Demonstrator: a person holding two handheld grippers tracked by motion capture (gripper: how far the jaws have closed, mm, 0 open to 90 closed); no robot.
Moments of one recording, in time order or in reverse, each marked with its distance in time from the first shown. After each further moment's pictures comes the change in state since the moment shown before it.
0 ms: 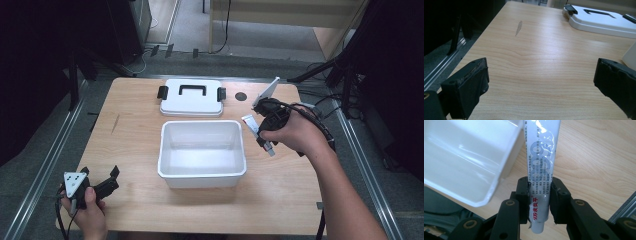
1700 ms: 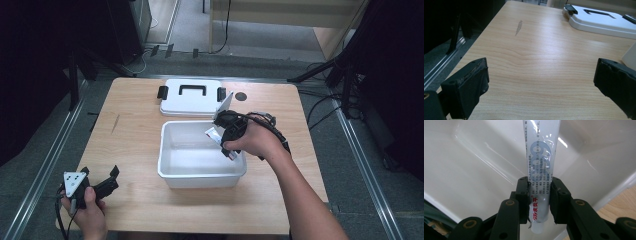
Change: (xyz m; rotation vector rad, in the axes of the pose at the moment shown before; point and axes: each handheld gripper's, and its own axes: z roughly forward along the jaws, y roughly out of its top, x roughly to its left) left arm 0.001 0.000 0.000 0.002 -0.003 -0.007; right arm 0.069 0.042 0.061 0.060 0.087 -0.172
